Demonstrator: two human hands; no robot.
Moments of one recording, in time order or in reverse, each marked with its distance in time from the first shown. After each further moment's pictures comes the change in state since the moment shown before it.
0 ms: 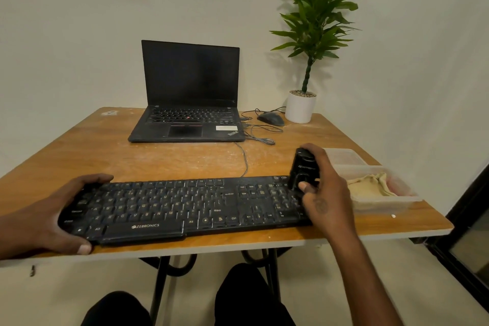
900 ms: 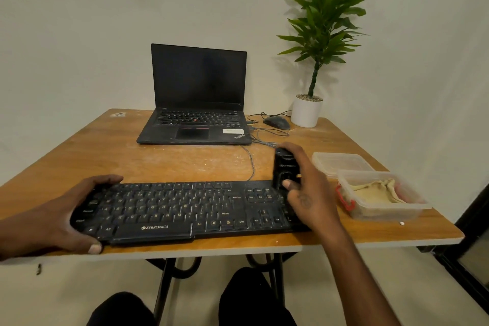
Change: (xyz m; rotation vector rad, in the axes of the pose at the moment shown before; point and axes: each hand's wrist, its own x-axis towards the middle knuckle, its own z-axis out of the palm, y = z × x) left_hand -0.019 0.042 -0.001 -0.060 0.023 0.051; right_hand 0.014 -0.018 0.024 -0.020 -0.142 -0.134
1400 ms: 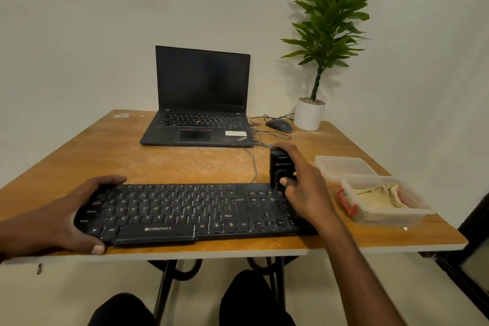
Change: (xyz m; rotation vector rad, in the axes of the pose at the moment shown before) left_hand -0.006 0.021 -0.002 -0.045 0.001 0.030; right_hand 0.018 -0.001 0.007 -0.039 -0.036 -0.007
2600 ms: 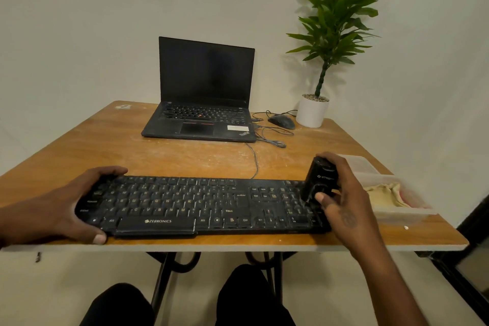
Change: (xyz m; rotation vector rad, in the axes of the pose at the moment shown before) left_hand -0.002 -0.007 0.007 -0.064 0.019 0.019; right_hand -0.048 0.024 -0.038 0.212 0.095 0.054
